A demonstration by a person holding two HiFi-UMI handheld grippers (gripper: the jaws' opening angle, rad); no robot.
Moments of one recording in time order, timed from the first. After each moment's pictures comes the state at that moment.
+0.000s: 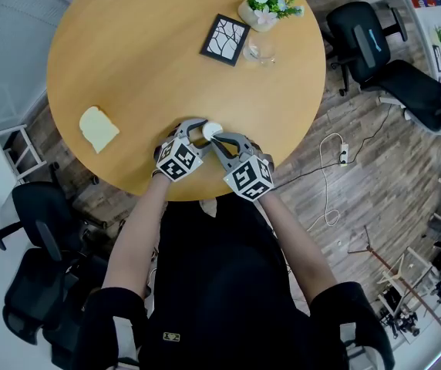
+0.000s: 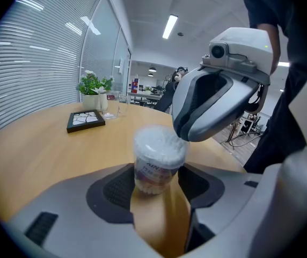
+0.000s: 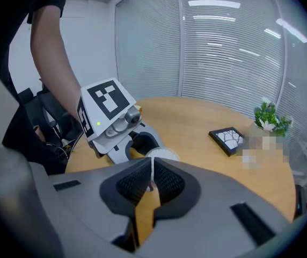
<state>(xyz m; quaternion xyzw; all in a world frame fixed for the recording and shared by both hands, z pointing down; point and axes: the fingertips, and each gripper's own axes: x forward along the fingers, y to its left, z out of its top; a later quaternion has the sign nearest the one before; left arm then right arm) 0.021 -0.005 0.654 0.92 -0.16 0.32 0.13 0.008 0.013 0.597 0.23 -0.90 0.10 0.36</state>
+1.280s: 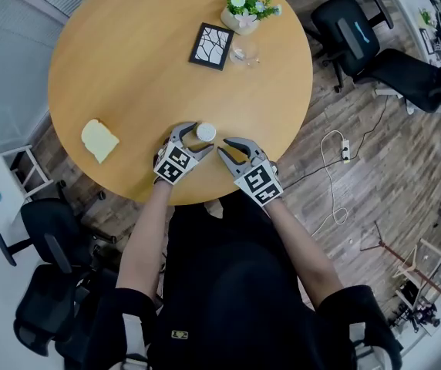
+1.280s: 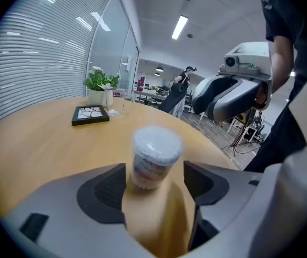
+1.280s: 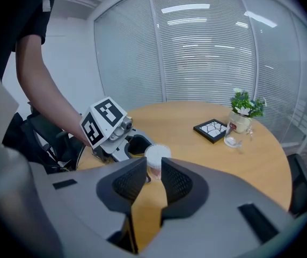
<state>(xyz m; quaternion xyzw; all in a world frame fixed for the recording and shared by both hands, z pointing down) 0.017 -0.001 0.651 0.92 -0.18 0.32 0.17 0.041 0.028 0.571 0.30 -0.89 0.16 0.29</state>
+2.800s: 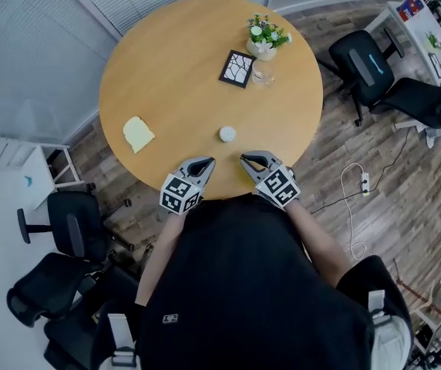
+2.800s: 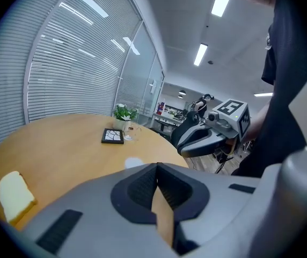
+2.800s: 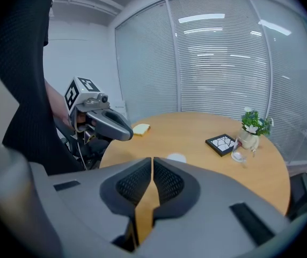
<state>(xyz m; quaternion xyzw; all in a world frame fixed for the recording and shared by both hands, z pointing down) -0.028 0.080 0.513 0.90 -0.32 0.19 0.23 0.049 0.080 0.520 0.24 -0.93 0.11 0.27</state>
